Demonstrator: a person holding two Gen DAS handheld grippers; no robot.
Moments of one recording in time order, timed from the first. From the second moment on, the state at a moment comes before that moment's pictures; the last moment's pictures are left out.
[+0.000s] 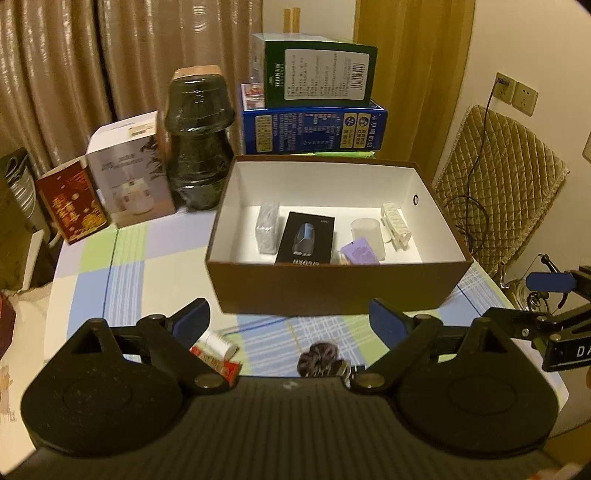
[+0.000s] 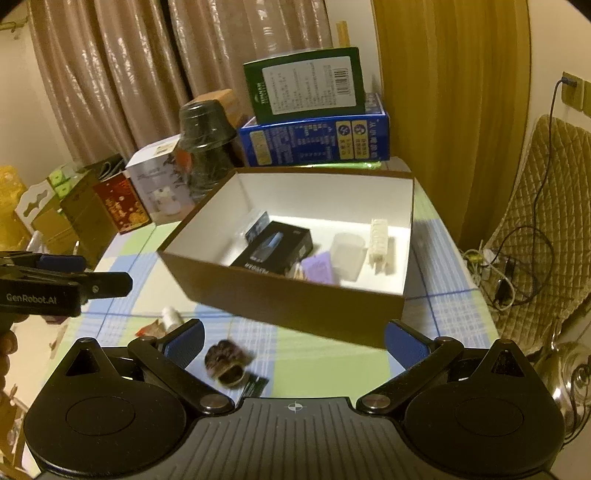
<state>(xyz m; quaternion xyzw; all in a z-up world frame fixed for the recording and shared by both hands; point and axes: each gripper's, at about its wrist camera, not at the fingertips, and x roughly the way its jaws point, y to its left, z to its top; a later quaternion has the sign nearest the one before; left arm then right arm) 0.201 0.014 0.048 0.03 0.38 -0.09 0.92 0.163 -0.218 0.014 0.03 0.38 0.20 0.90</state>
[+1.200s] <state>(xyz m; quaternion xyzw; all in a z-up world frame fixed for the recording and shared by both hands) 0.105 0.051 -0.027 0.00 0.49 0.00 0.87 0.105 -0.191 -0.065 0.00 0.48 0.26 0.84</state>
